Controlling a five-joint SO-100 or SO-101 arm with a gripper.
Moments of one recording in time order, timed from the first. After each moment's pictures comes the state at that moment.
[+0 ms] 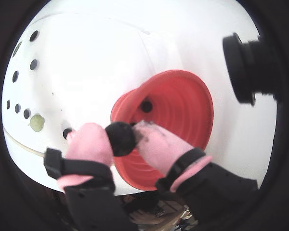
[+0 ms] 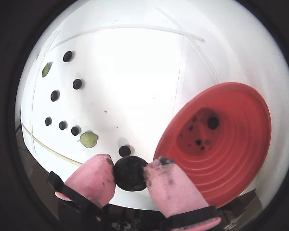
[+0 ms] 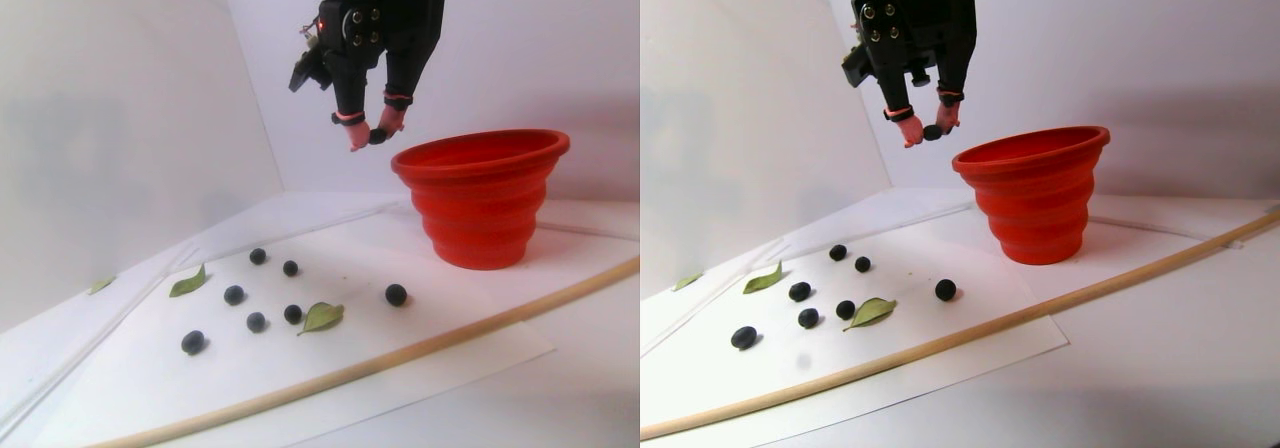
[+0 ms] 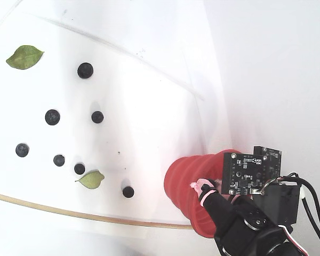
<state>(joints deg) 14.4 116.1 137.9 9.4 -124.4</state>
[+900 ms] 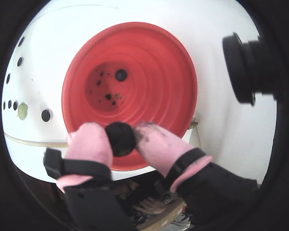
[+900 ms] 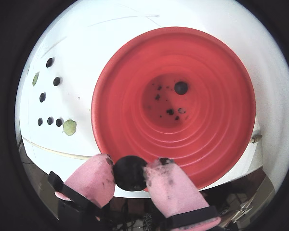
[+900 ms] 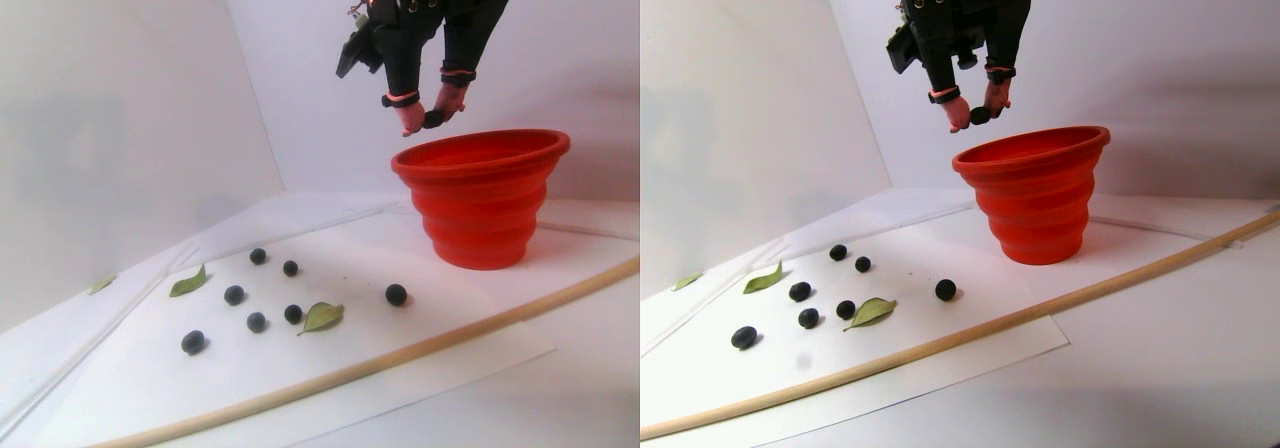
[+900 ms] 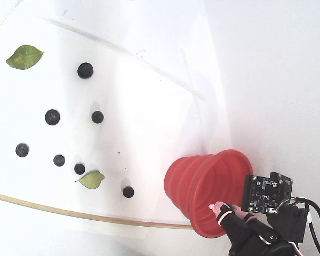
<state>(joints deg) 23.5 121.5 139.4 13.5 -123.5</state>
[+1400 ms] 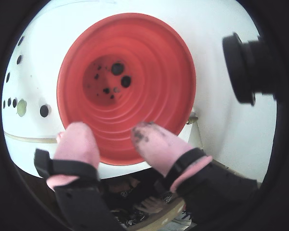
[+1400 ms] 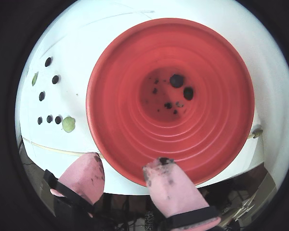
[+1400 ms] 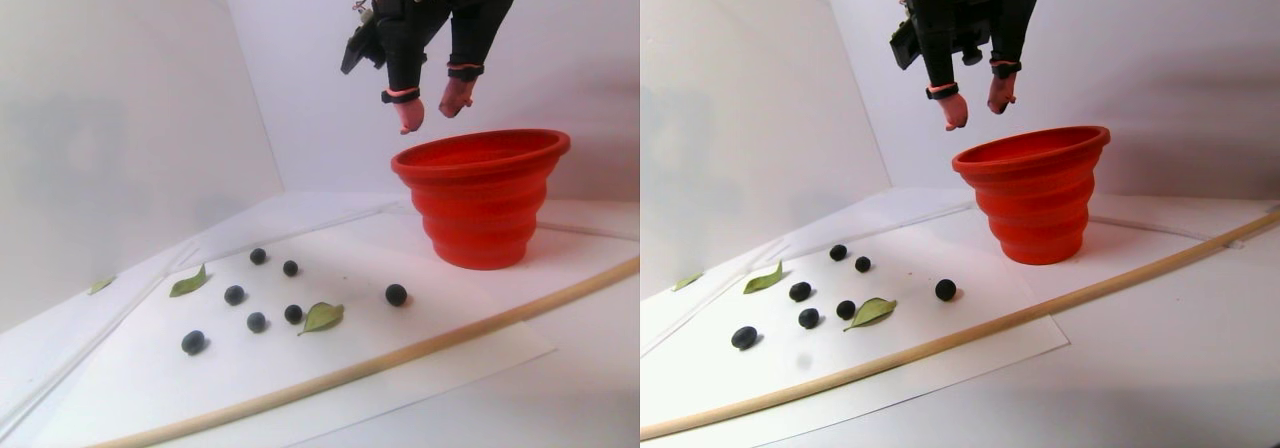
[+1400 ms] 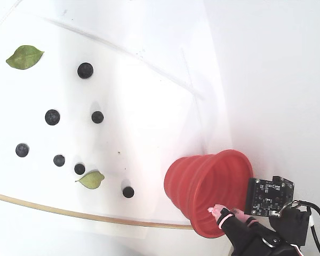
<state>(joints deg) 23.7 124.1 139.7 16.3 -123.0</state>
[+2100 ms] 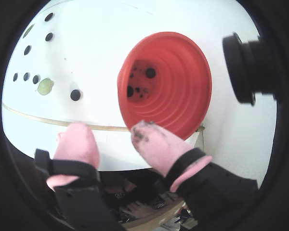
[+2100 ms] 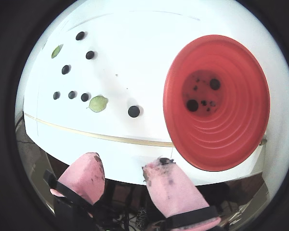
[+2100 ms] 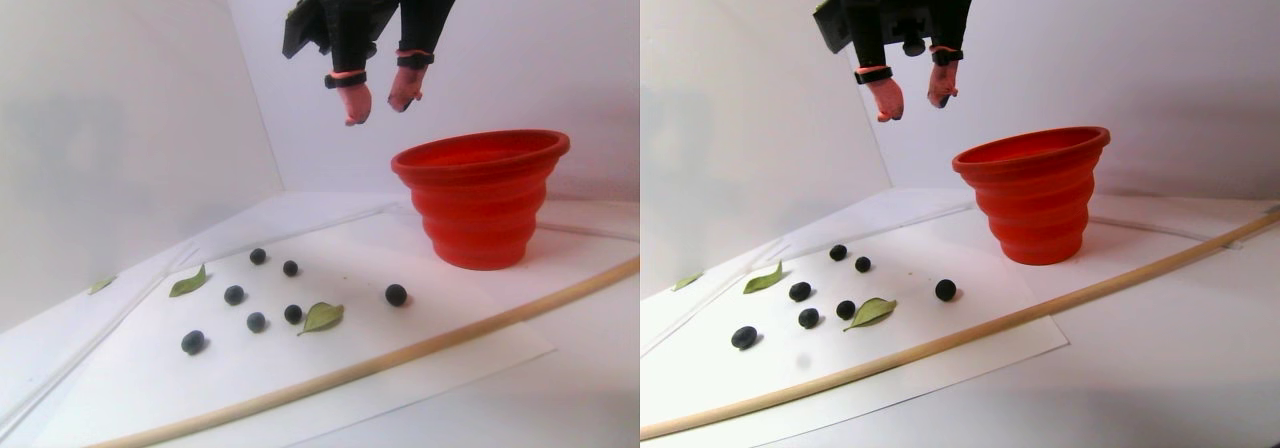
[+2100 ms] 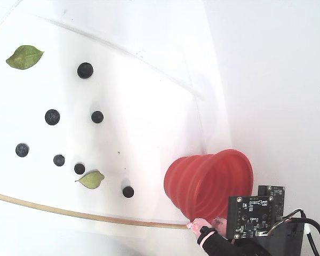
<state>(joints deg) 15.9 136.8 148.4 25.0 -124.5</state>
